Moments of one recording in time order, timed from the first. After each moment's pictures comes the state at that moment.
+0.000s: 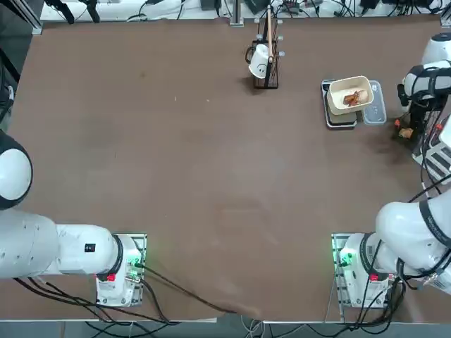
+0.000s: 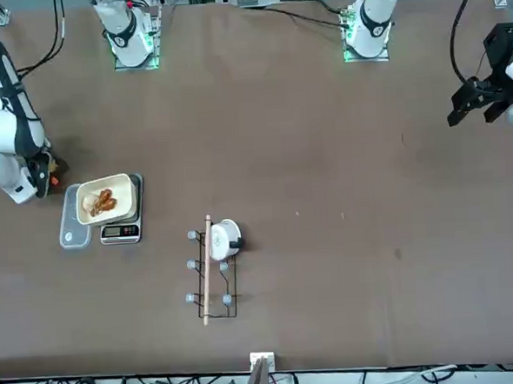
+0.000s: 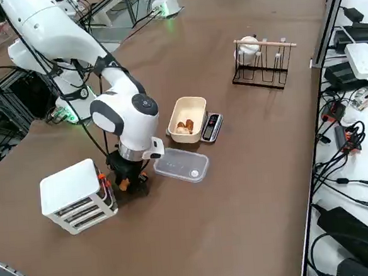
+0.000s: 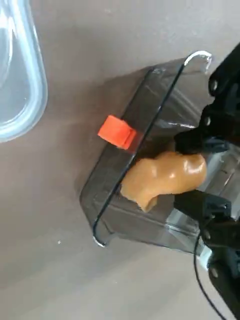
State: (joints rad) arm -0.63 0.50 0.15 -2.00 -0.61 2.16 -1.39
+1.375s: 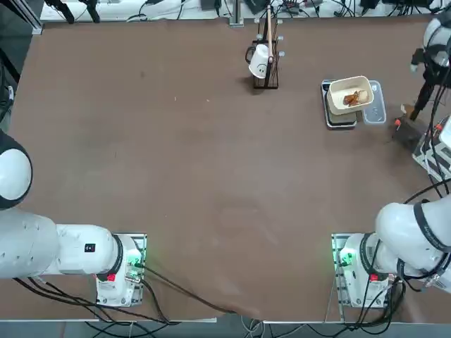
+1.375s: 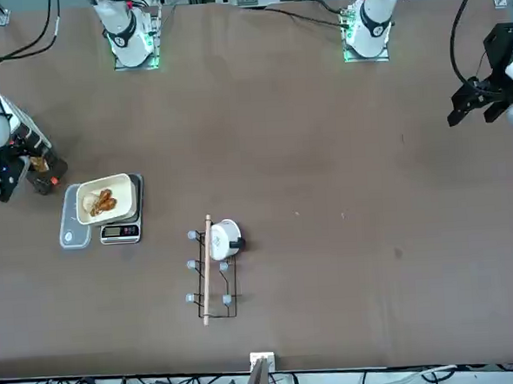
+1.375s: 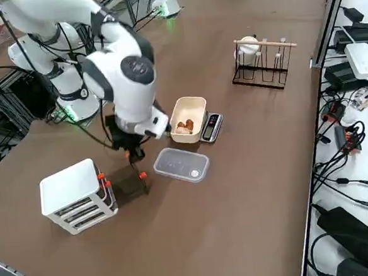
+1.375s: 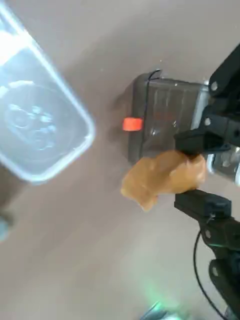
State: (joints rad) arm -0.56 0.36 0.17 -1.84 -0.22 1.80 -1.09
